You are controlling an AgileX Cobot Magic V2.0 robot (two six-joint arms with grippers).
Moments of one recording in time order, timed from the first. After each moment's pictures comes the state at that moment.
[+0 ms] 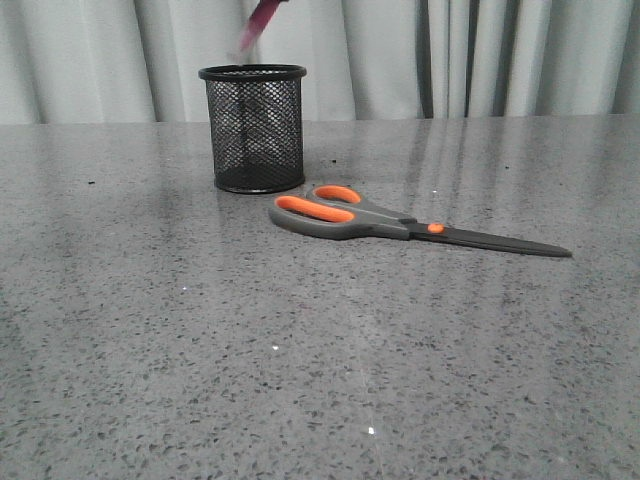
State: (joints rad) left arm -0.49 1.77 -1.45 -0.82 0.14 0.91; right arm 0.05 0.90 -0.76 0.36 0.58 -0.22
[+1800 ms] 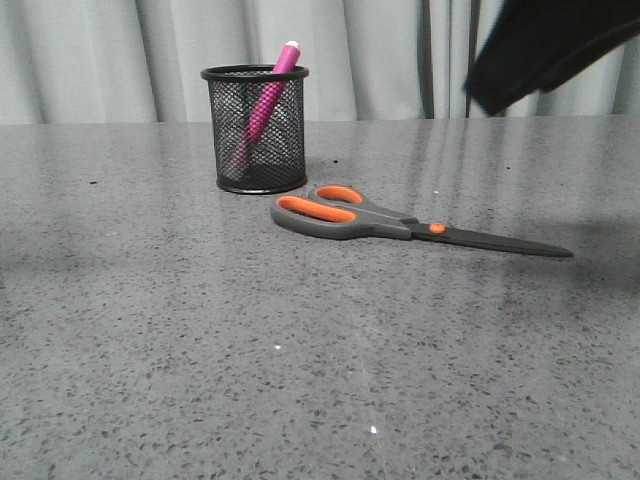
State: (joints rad) left arm -0.26 0.86 -0.67 -0.91 0.03 0.91; right arm 0.40 1.26 -1.04 0.33 0.79 -0.58
